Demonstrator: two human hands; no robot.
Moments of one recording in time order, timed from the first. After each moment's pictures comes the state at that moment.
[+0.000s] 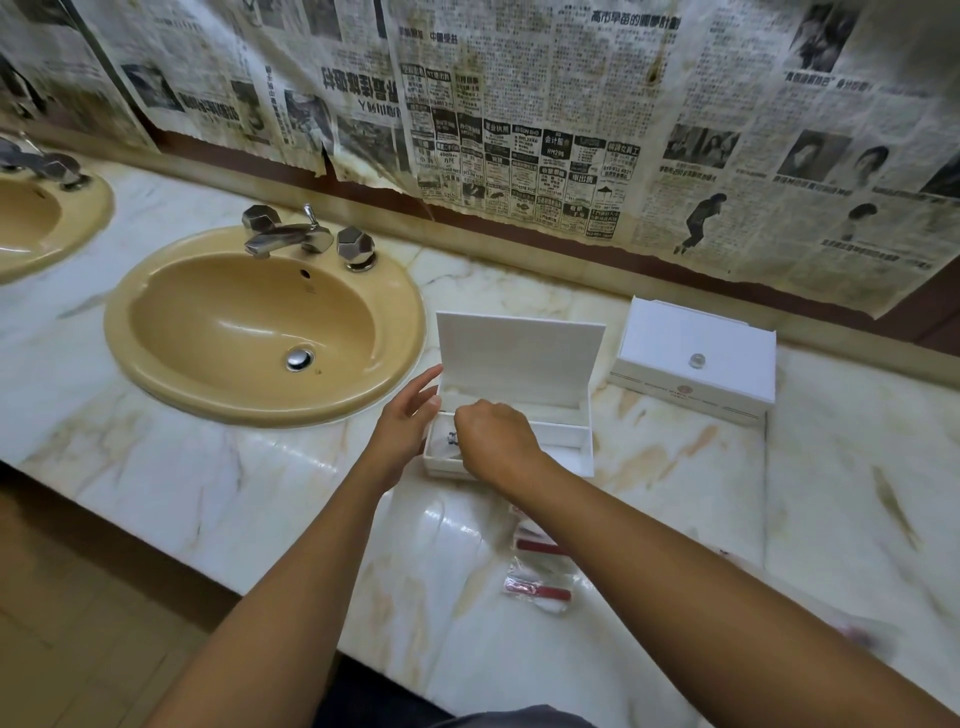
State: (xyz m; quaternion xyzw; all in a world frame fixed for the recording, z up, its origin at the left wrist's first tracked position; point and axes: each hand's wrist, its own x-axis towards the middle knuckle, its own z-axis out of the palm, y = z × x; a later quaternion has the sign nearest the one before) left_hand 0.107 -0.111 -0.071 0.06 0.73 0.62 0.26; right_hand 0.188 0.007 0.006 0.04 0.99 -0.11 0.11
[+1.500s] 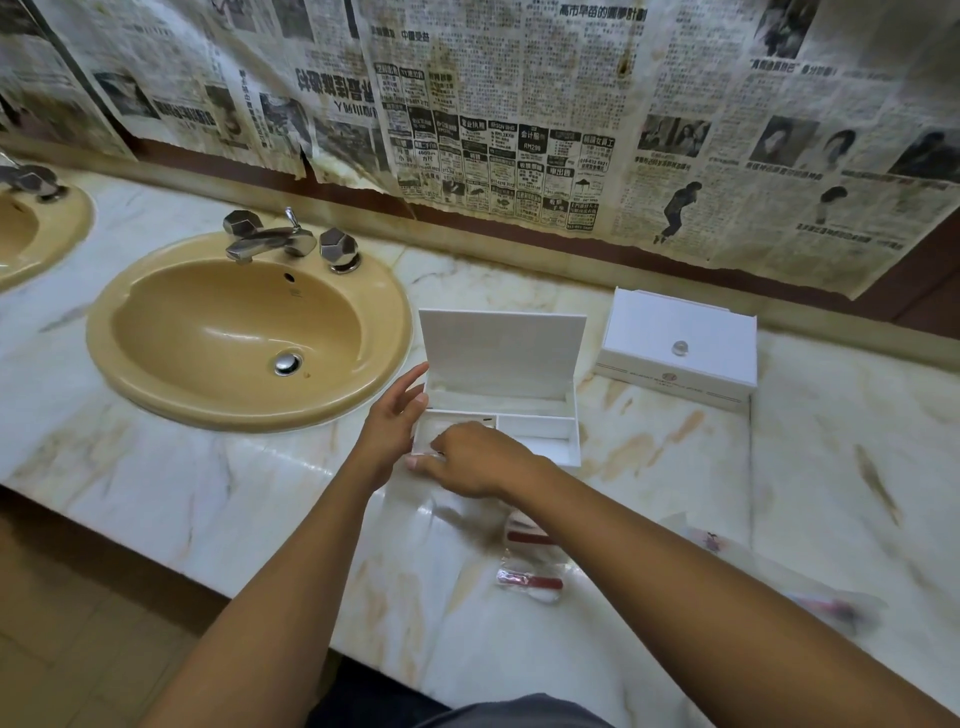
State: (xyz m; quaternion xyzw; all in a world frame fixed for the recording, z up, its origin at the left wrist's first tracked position) left_hand 0.113 -0.108 -0.061 0.06 0.73 0.62 0.26; right_hand 0.195 0.008 -0.014 0.05 0.93 -0.26 0.24
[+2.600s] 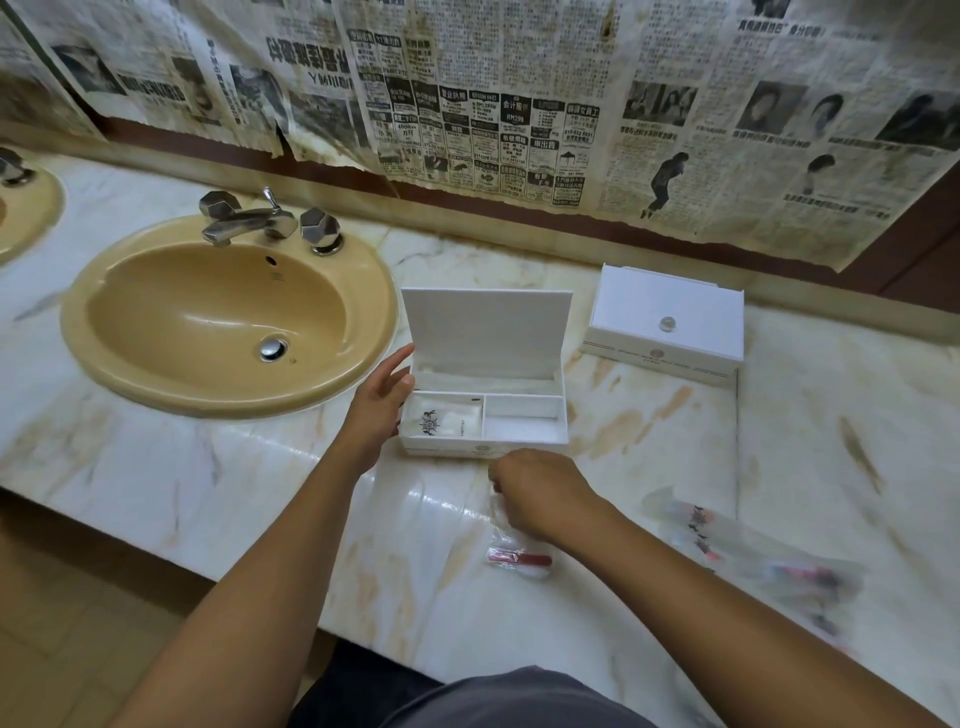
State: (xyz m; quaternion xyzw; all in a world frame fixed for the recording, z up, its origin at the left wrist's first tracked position) left_hand 0.114 -0.108 -0.062 0.04 0.74 0.61 0.28; right_hand 0.271 0.038 -0.035 0.04 0.98 -0.12 0.16
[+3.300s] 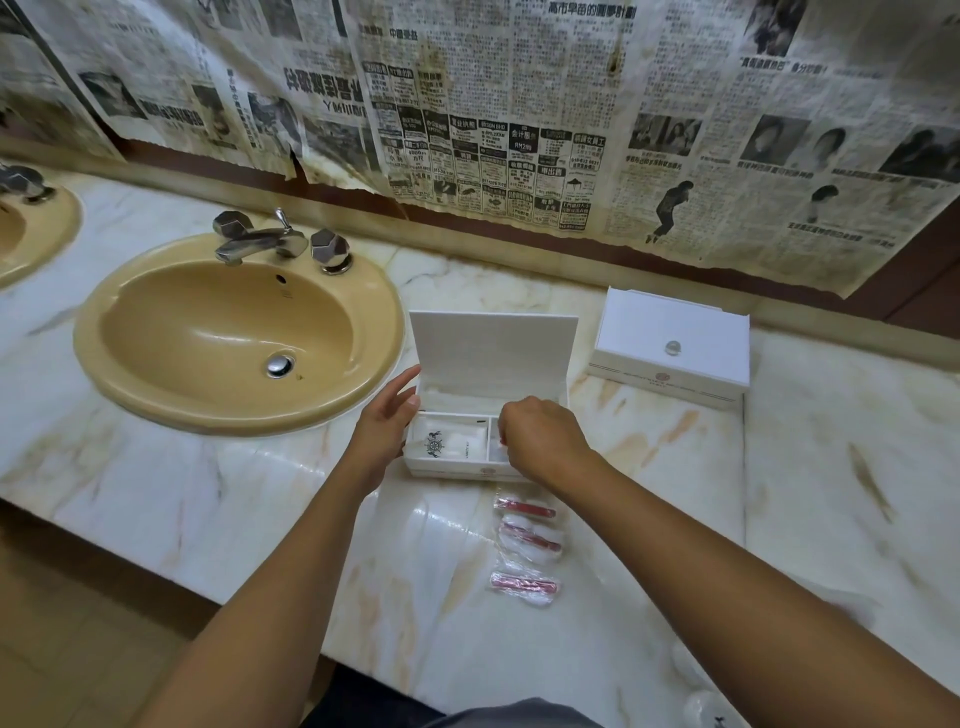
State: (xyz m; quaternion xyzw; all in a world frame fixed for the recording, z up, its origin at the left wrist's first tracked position) left_hand 0.104 -0.112 -0.078 0.06 0.73 0.62 0.28; right_hand 0.214 0.065 -0.018 0.09 0.99 -0.11 0.09
